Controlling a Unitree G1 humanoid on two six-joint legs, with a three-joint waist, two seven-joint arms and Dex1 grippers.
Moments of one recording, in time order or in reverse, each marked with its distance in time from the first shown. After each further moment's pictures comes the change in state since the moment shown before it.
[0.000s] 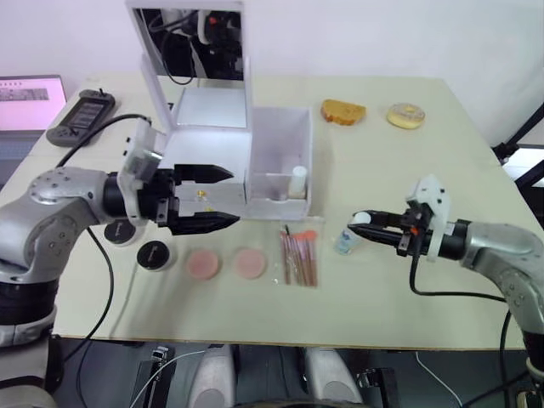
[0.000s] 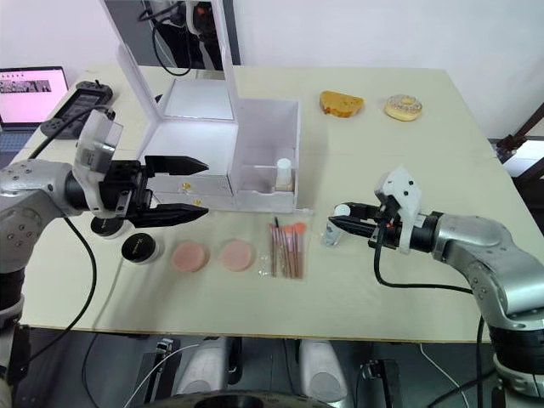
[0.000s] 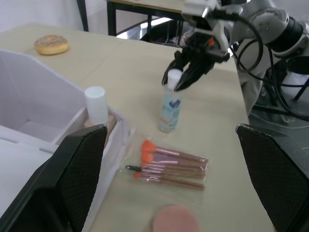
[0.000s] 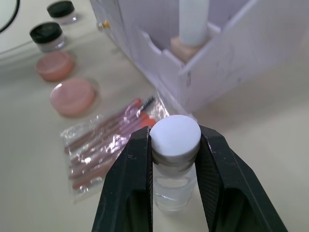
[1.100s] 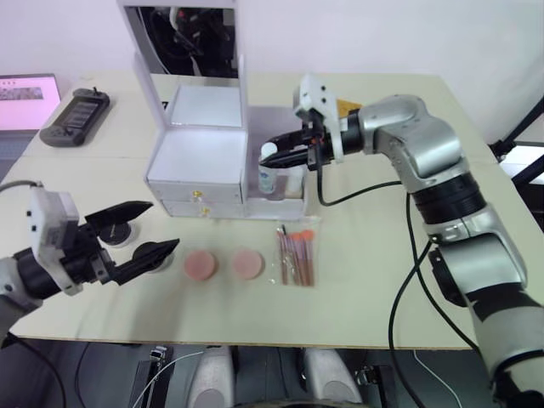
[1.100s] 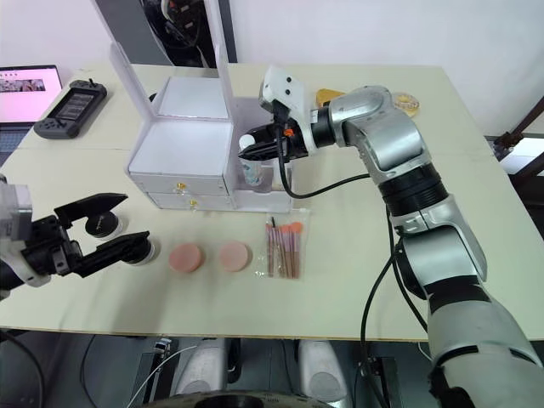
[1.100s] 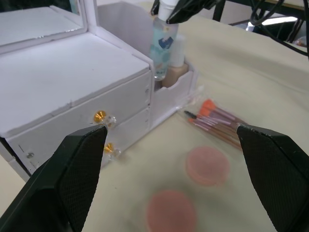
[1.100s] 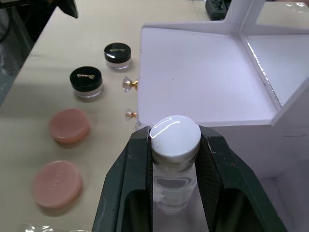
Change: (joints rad) left arm 0.685 -0.081 0.530 -0.367 -0.070 -0.045 0.264; right arm -0.849 0.366 0.527 0.766 -0.407 -0.285 0.294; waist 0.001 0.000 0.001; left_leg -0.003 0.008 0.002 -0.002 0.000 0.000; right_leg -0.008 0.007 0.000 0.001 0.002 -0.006
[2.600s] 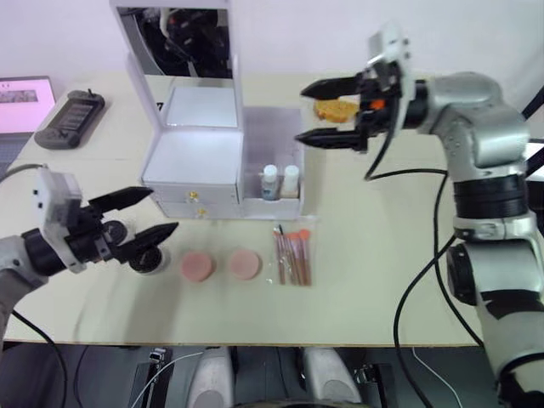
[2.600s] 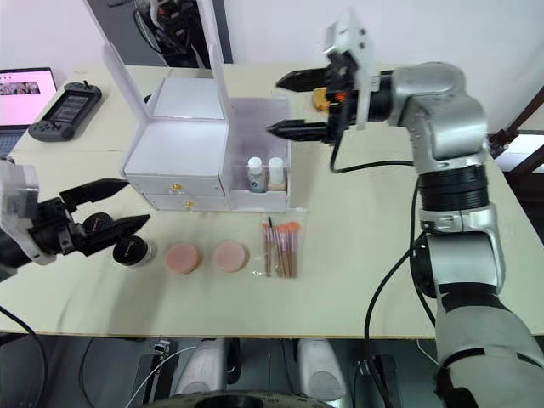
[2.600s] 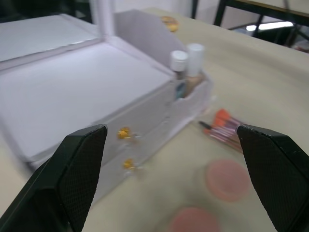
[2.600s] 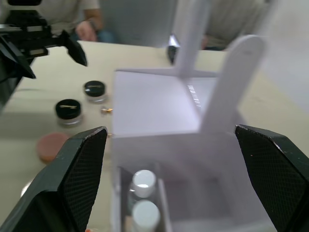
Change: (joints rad) left arm -0.167 0.104 -0.086 0.269 0.034 -0.032 -0.055; right arm 0.092 -0.141 -0.351 -0.085 0.059 0.000 0.086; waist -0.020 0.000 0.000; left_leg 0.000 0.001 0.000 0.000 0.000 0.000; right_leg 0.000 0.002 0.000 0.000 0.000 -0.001
